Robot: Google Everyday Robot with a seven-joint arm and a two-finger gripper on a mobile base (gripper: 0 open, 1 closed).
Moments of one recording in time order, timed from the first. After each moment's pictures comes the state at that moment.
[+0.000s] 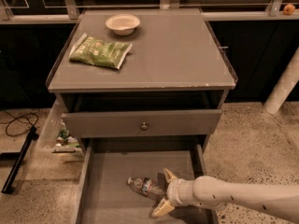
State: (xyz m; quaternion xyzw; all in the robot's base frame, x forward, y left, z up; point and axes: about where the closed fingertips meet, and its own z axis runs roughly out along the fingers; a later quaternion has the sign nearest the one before) arm 0.468 -0.062 0.374 -0.56 0.74 0.15 0.34
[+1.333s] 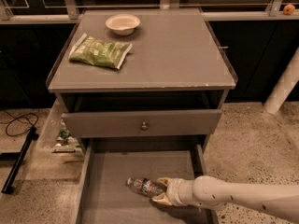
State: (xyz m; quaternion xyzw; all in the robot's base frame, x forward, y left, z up) arm 0.468 -0.062 0.374 -0.56 0.74 0.15 0.34
